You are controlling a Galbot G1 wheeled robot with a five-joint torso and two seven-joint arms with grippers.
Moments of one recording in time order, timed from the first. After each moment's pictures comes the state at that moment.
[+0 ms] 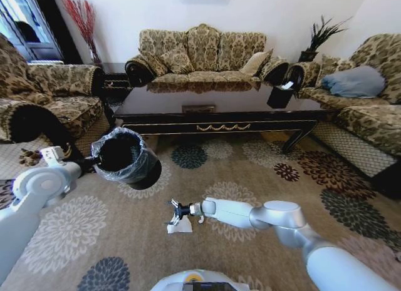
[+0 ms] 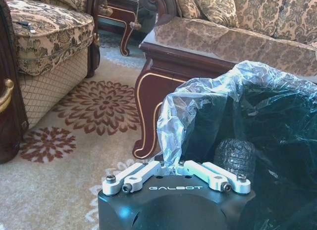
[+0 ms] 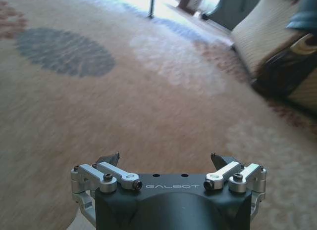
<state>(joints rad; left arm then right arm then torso) 1.14 -0.63 -0.78 -1.99 -1.45 0.66 -0.51 -0.20 1.40 -1.29 0.65 0.39 0.68 -0.41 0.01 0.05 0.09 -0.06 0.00</state>
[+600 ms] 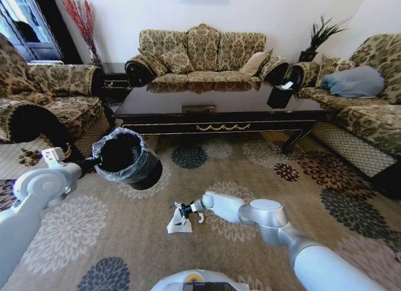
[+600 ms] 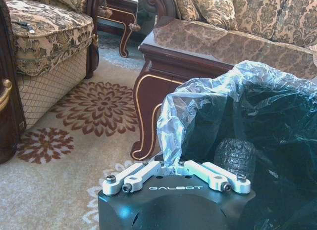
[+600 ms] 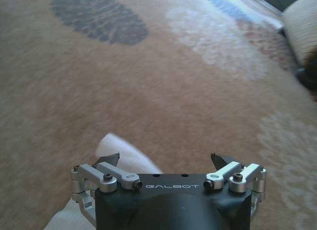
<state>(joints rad) 1.14 -0.64 -0.78 -1.98 -1.45 0.66 -0.51 -0.21 1.51 -1.28 0.49 0.24 0.69 -0.47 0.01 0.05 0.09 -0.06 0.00</state>
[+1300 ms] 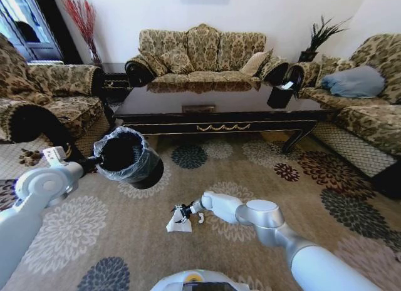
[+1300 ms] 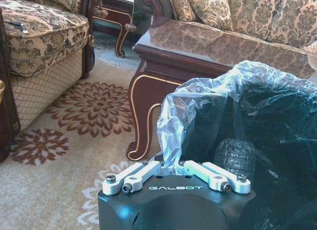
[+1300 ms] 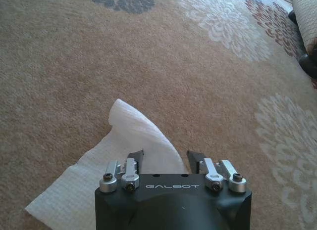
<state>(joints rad) 1.13 -0.64 -0.77 -1.99 -1.45 0.66 -0.51 -0.20 1.51 -1.27 0.45 0.12 0.68 -0.40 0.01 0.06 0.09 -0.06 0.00</state>
